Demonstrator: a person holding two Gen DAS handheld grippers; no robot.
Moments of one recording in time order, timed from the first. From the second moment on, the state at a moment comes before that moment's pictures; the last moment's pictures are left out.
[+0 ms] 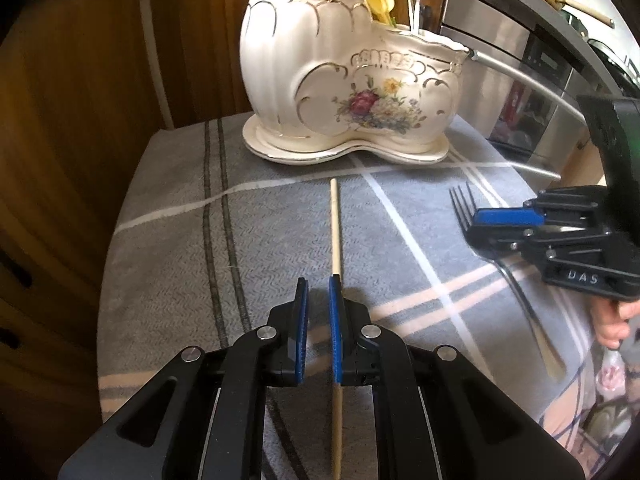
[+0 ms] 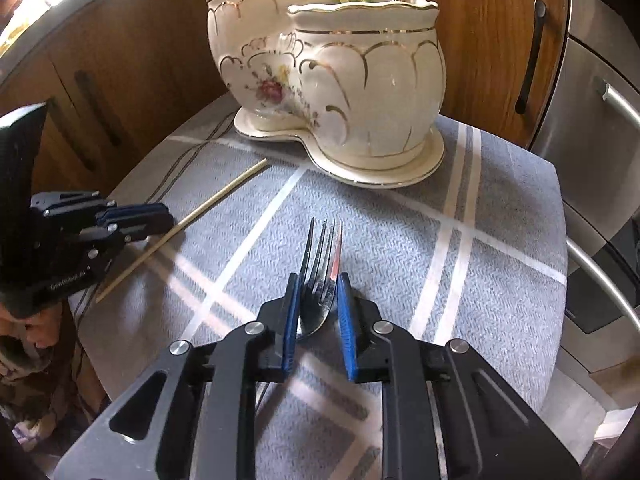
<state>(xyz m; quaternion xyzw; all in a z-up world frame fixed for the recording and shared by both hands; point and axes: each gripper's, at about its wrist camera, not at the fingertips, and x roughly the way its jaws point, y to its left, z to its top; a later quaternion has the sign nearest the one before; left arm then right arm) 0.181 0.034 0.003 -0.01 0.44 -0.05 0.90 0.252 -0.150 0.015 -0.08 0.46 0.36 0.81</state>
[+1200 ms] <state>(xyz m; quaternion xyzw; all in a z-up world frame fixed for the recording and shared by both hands) 0.183 0.030 0.005 0.01 0.45 -0.06 0.89 0.275 -0.150 0.010 -0.02 0.47 0.36 0.81</state>
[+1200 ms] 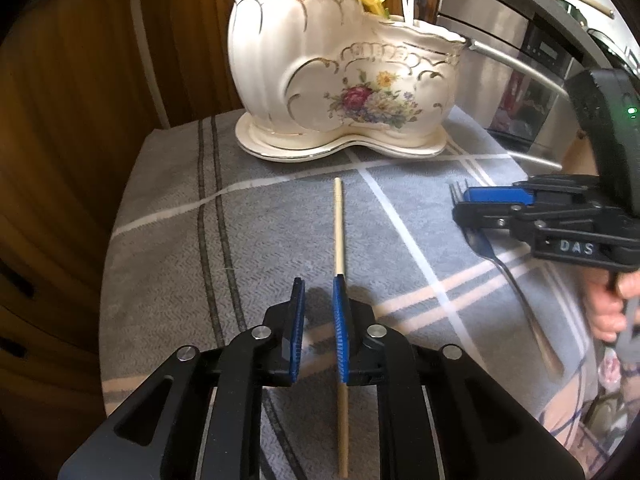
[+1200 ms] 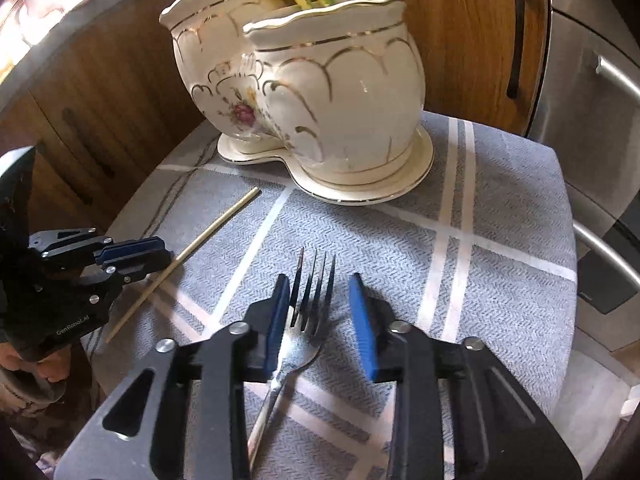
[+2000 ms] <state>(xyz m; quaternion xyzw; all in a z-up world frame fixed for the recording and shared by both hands) 0.204 0.012 0.007 0.07 0.52 -0.09 0.84 0.265 -0.180 0.046 -0.02 0.43 0.39 0.81</state>
